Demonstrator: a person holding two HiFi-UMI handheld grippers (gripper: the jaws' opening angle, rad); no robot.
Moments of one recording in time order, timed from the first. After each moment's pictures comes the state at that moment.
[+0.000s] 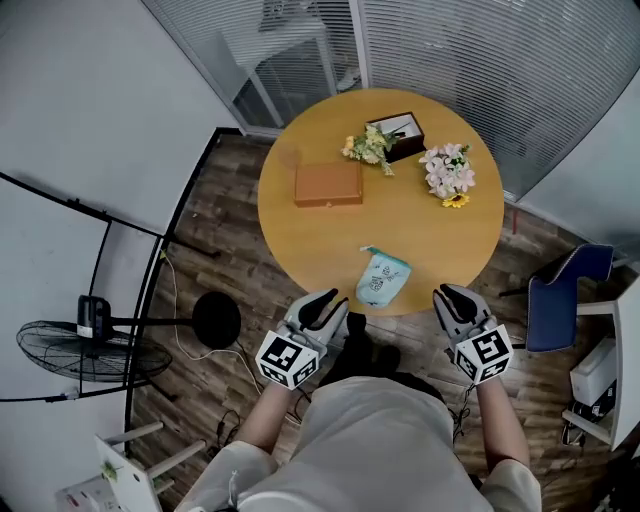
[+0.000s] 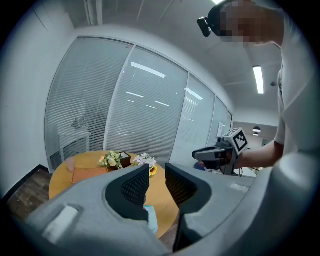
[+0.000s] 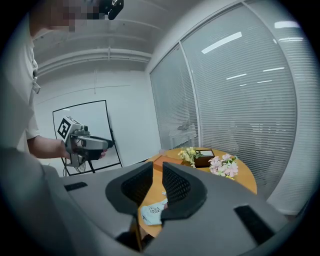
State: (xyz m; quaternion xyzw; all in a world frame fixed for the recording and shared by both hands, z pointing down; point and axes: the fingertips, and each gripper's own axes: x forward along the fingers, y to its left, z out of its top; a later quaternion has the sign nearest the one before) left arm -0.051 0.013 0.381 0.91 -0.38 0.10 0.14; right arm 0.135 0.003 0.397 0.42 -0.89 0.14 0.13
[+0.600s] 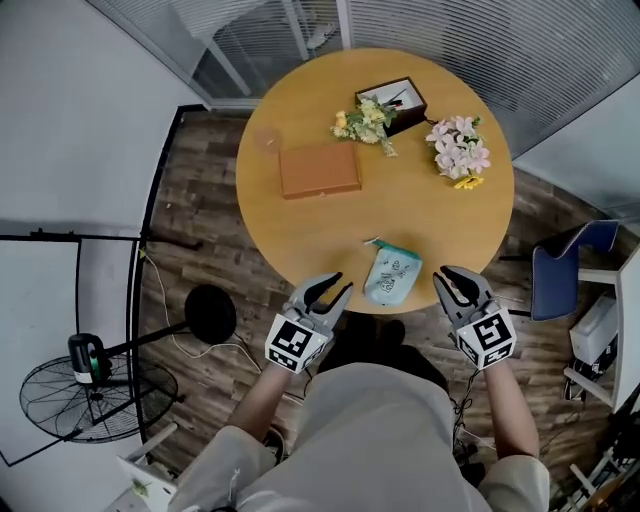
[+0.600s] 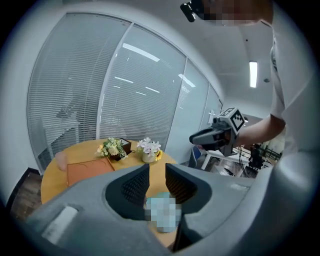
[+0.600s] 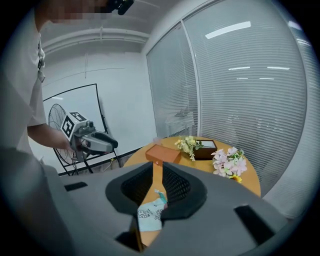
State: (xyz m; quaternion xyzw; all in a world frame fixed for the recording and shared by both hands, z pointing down) left arm -0.087 -0.093 0.474 0.93 -0.30 0.17 0.15; right arm 0.083 -0.092 0.459 0.43 -0.87 0.16 0.20
